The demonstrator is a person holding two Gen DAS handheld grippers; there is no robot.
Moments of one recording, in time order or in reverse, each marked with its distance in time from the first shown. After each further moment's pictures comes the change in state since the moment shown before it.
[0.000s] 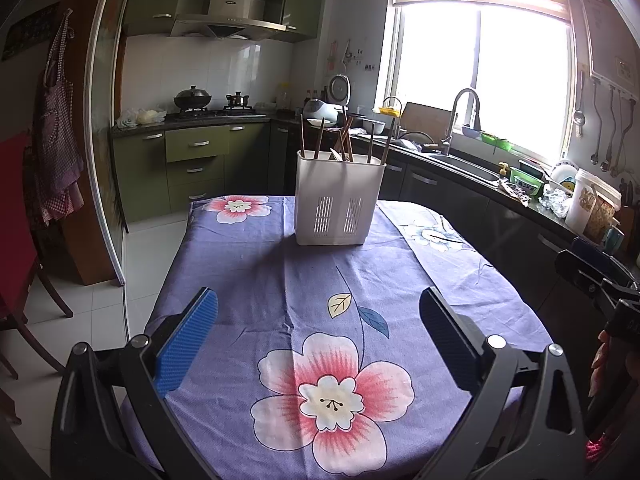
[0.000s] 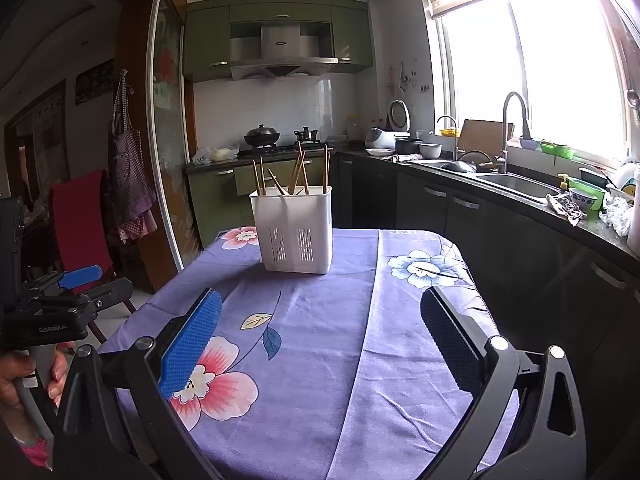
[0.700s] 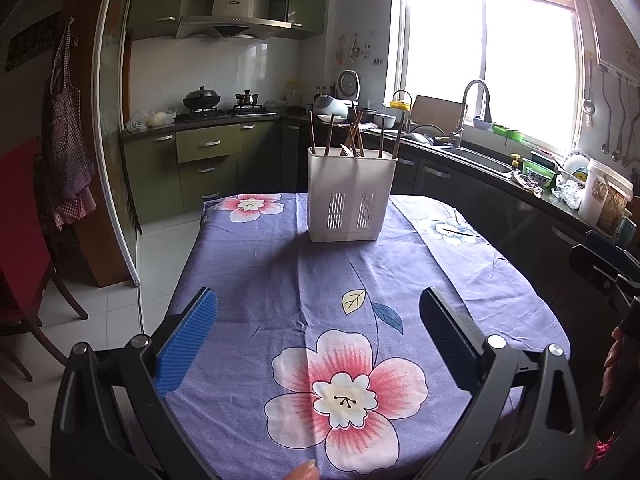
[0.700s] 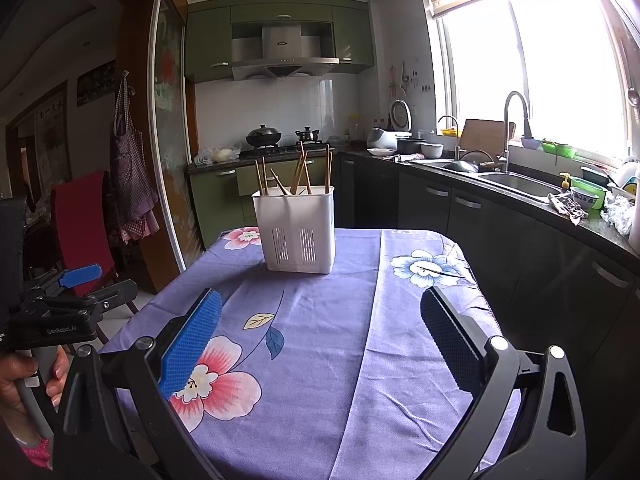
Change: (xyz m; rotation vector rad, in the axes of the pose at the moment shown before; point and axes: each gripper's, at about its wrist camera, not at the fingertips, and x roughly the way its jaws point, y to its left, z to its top) left arm -0.002 -0.004 0.000 0.020 0.017 0.059; right arm 0.000 0.001 -0.003 0.002 -0.001 0.008
